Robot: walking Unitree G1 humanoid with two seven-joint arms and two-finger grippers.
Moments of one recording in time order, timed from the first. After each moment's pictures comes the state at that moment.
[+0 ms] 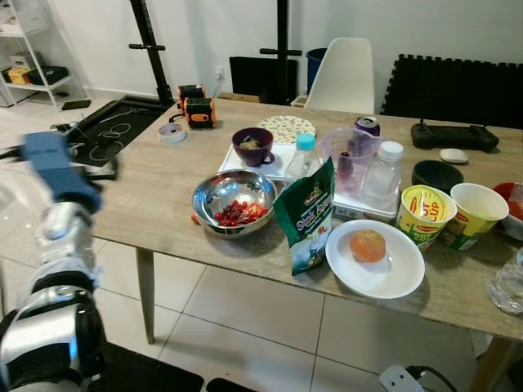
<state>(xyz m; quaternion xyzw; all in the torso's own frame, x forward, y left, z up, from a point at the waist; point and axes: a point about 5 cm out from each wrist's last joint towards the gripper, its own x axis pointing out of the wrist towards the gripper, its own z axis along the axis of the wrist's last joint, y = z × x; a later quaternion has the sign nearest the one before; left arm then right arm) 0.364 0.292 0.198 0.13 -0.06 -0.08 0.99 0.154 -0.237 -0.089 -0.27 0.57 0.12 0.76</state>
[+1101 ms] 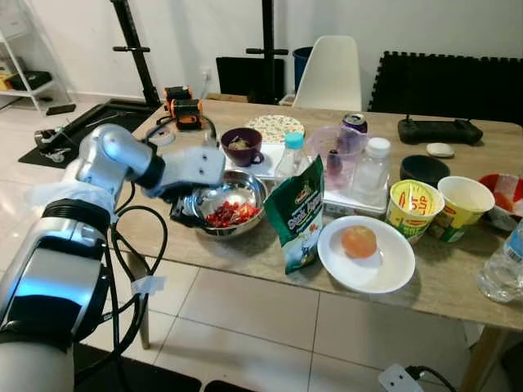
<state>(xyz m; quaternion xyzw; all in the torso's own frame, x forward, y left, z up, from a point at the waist) 0.365 0.211 0.234 0.51 0.21 -0.57 0.61 0.152 -0.235 -0.090 -0.27 0.58 0.12 0.76</state>
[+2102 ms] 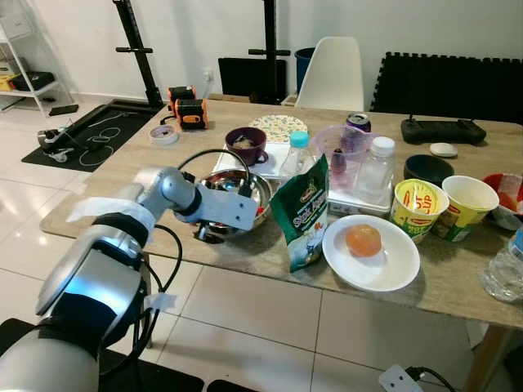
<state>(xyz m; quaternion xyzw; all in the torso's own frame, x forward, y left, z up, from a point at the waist) 0.379 0.165 0.184 0.60 0.16 -0.52 0.58 0.151 -0.235 -0.090 -0.27 0.58 0.12 0.76</state>
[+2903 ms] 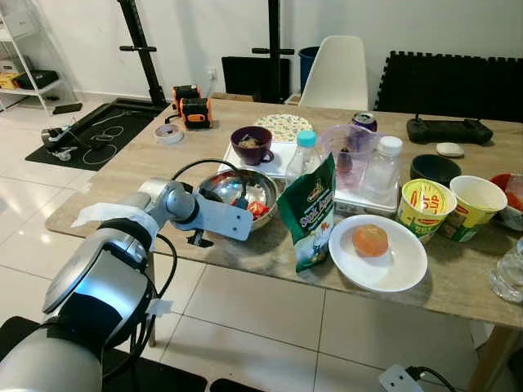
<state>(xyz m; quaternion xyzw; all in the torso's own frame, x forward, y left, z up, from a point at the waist) 0.380 0.181 0.163 0.64 0.21 -0.47 0.57 0.151 -0.235 -0.090 -0.26 0.58 0.11 0.76</state>
